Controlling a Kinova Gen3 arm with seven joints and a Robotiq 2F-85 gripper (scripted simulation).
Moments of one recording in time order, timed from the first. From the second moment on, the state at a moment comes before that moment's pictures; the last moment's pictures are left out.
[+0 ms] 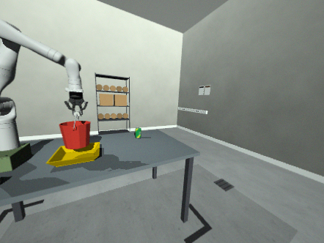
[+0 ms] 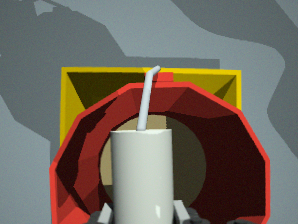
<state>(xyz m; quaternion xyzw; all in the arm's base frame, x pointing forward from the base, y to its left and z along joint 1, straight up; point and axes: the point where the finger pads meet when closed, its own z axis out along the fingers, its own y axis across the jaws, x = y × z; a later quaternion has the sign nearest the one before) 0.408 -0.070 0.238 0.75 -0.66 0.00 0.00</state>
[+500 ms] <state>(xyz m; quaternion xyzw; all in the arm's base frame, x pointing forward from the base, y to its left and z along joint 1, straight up) 0.408 -0.070 0.236 0.75 -0.66 0.00 0.00</state>
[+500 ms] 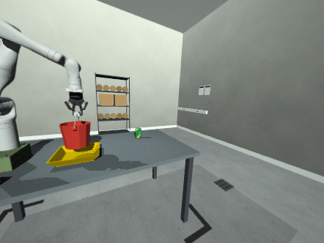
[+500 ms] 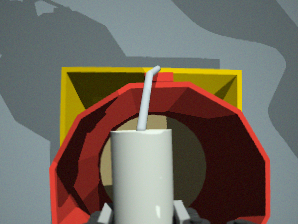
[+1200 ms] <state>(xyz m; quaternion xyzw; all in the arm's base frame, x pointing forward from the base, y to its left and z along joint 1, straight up) 0.409 -0.071 0.226 0.75 -0.66 0.00 0.00</state>
